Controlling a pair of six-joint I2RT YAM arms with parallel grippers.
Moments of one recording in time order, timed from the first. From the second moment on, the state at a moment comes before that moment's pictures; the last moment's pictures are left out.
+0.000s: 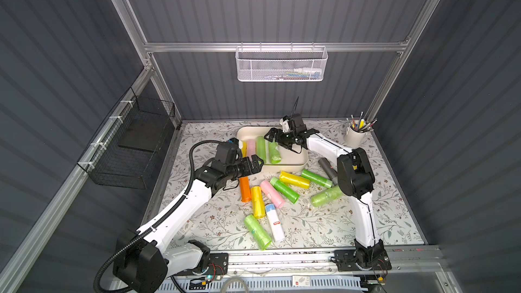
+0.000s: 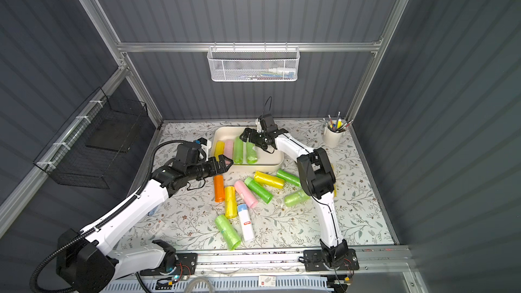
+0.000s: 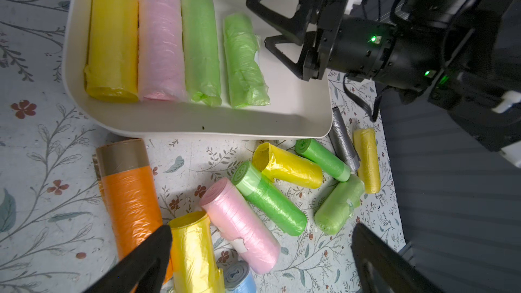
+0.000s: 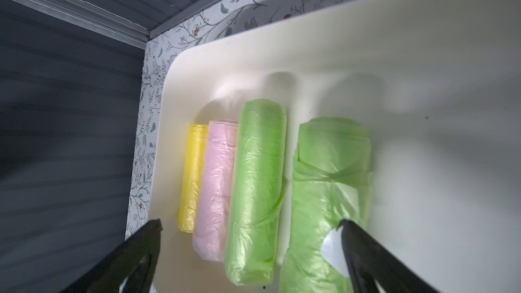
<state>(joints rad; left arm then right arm) -0.52 1.21 0.99 -0.47 0.21 -0.65 0.47 2.22 1.81 -0.30 -0.38 0.65</state>
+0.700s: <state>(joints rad) -0.52 1.19 0.99 -0.53 0.17 -0.62 0.46 2.12 1.73 -0.38 -0.23 0.60</state>
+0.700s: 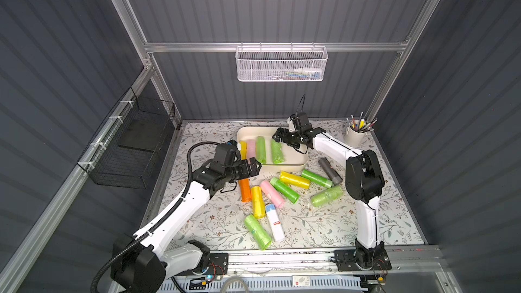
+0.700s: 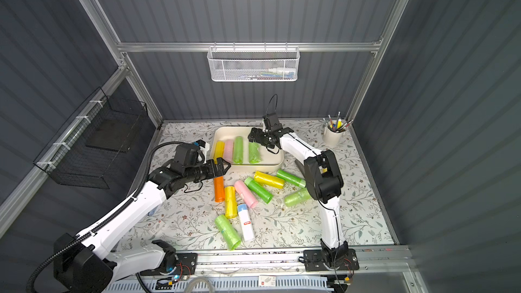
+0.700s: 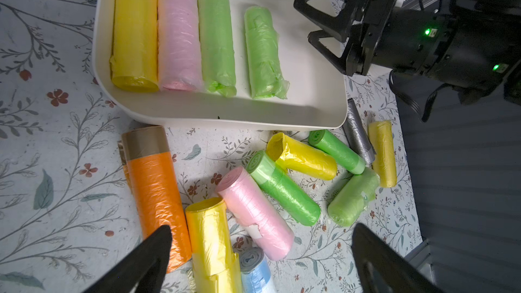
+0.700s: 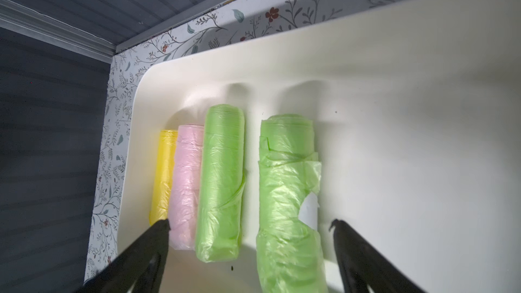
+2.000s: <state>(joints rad) -0.53 1.00 0.82 -0.82 0.03 -0.77 0.56 0.90 0.81 -0.59 -0.04 0.58</state>
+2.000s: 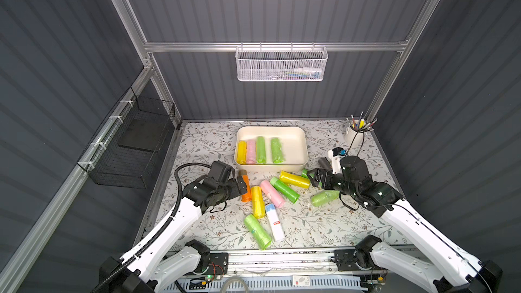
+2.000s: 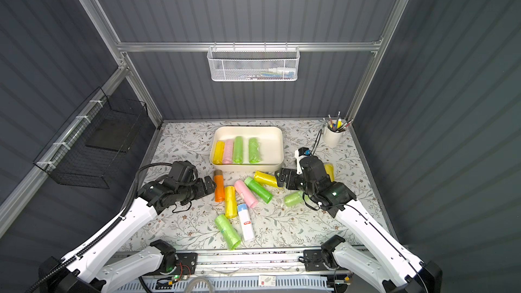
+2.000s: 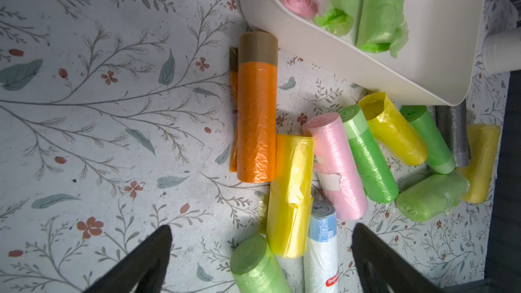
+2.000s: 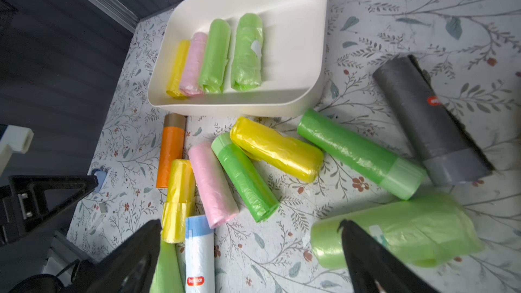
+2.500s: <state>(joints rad) -0.64 0.82 0.60 -0.82 0.16 -0.94 0.65 0.83 0.69 -0.60 -0.05 0.68</state>
